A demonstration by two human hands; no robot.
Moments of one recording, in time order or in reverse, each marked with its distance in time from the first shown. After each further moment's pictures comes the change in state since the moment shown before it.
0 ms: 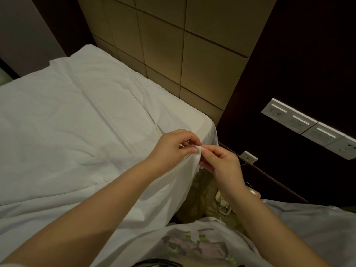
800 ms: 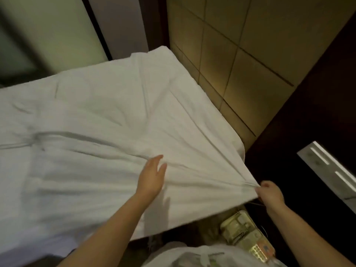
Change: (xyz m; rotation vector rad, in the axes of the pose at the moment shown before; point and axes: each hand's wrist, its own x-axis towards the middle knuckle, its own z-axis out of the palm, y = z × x) left_hand -0.050 -0.026 0.100 0.207 0.620 -0.795; right_hand 0.128 0.017 -0.173 -0.736 0.041 0.354
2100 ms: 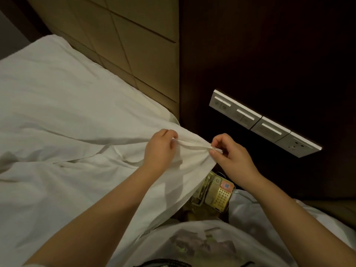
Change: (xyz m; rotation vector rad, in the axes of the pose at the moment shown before) left_hand 0.002 0.163 0.160 0.263 -0.278 0.717; right_hand -0.030 0.043 -0.110 -0.003 -0.010 -0.570
